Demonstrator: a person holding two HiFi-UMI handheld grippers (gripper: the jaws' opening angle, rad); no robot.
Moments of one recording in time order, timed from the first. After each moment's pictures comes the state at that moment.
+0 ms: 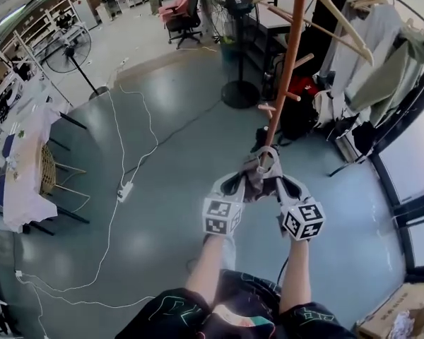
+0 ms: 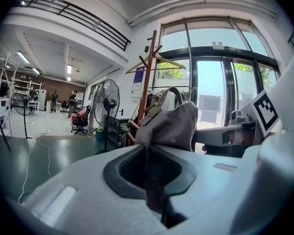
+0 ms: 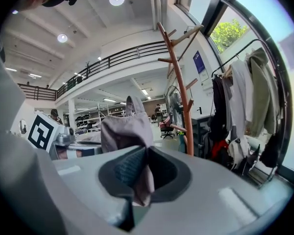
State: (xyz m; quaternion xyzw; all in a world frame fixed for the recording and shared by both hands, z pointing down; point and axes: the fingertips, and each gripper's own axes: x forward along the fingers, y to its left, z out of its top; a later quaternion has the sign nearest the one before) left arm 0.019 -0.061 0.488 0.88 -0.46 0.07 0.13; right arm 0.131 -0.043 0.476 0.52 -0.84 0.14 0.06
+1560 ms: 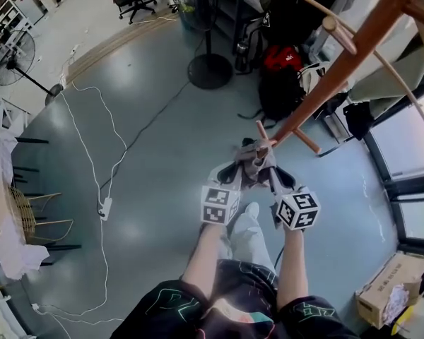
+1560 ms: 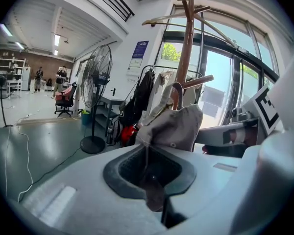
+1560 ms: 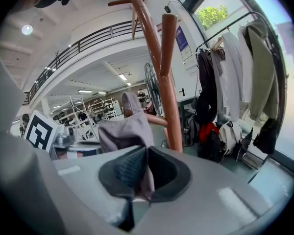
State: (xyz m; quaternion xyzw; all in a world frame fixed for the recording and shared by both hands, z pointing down) left arm 0.062 -0.300 0.584 0.90 -0.37 0.14 0.21; right arm 0.159 -0.267 0.565 0.58 -0.77 0.24 0.11
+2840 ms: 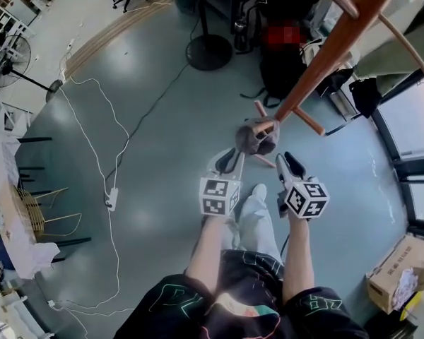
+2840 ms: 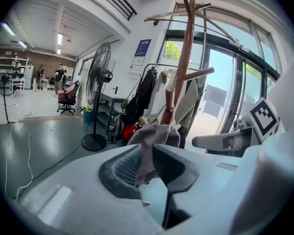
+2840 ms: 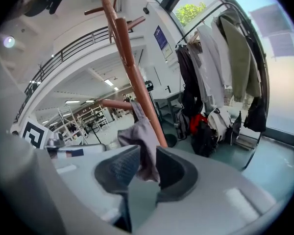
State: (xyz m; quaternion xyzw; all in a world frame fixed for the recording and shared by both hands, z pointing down) left arm 0.058 -0.290 0.606 0.89 -0.38 0.14 0.21; right arm 0.193 -0.245 0.606 0.62 -0.72 0.29 0.07
